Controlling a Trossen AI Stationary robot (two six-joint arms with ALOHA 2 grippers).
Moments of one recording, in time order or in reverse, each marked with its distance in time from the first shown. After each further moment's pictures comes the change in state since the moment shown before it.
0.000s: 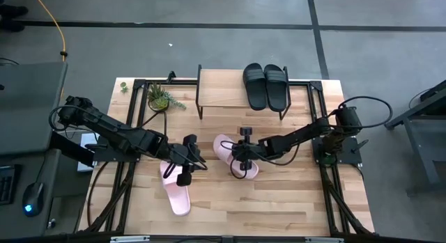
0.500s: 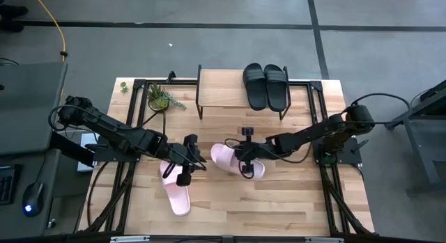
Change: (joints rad) left arm 0.000 -0.005 0.000 0.018 0.000 0.043; right arm 0.033 -0.146 0.000 -0.004 -0.080 0.029
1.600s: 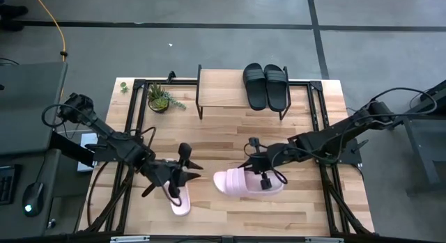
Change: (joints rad) left arm -0.263 -0.018 0.000 0.072 -0.397 0.498; right arm 0.139 -0.258 0.000 0.011 -0.277 0.105
